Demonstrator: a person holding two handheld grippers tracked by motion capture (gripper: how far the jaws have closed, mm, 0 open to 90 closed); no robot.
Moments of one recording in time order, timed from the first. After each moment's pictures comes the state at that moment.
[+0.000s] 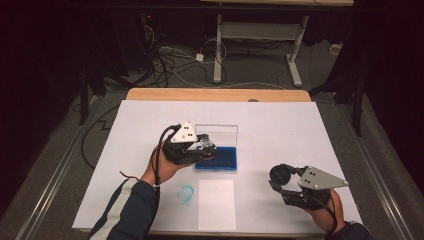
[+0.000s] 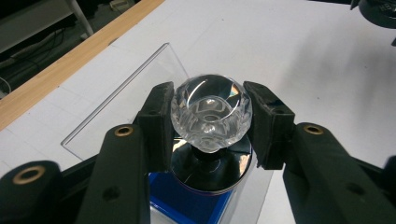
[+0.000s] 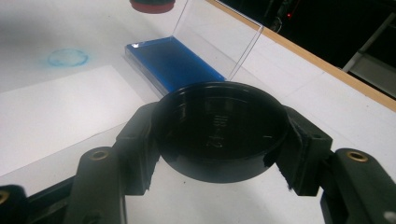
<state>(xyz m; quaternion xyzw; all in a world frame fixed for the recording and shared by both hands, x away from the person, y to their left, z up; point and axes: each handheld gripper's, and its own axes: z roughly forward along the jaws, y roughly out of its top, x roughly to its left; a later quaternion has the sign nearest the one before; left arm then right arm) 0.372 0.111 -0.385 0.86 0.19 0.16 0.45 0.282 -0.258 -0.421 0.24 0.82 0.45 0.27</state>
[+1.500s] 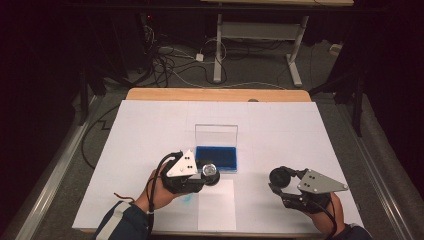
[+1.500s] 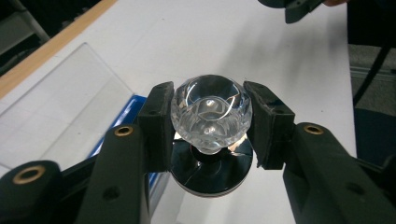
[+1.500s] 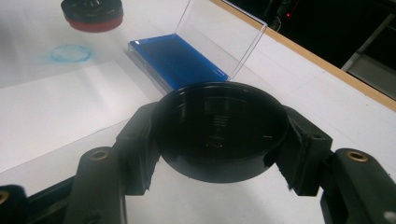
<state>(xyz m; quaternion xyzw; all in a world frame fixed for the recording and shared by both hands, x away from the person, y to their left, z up) 0.310 0.105 -0.401 0.87 0.12 0.15 0.46 0.274 -0.256 -0.423 0.24 0.82 0.44 0.27</state>
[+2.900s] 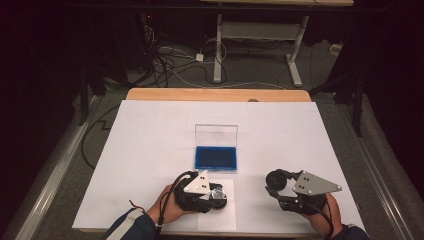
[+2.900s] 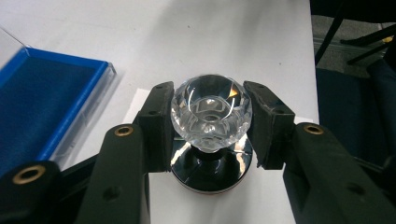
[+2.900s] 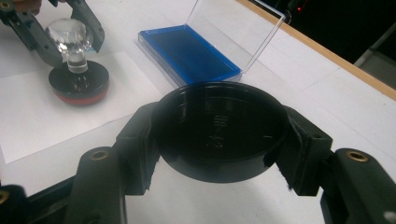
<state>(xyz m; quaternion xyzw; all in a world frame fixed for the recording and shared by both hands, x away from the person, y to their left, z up) 0.299 0.080 -0.456 0.91 0.09 0.06 0.41 0.274 -0.249 -0.428 0.23 0.83 0.43 0.26</state>
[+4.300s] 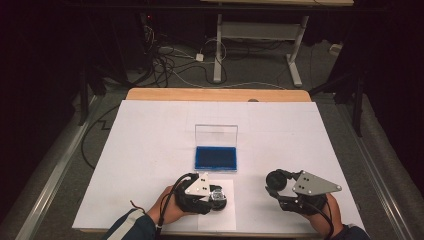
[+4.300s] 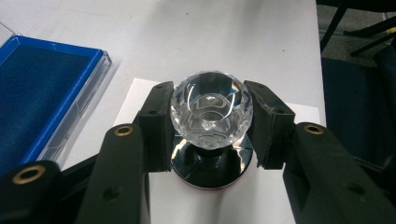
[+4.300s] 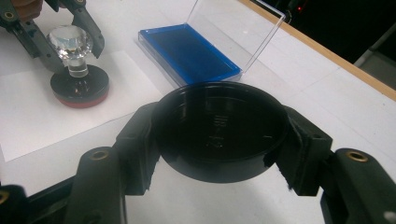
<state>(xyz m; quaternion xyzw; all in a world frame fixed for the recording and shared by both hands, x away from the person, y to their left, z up) 0.298 0.081 -0.458 0.91 0.09 0.06 0.40 0.274 -0.249 -0.428 0.23 0.83 0.43 0.26</state>
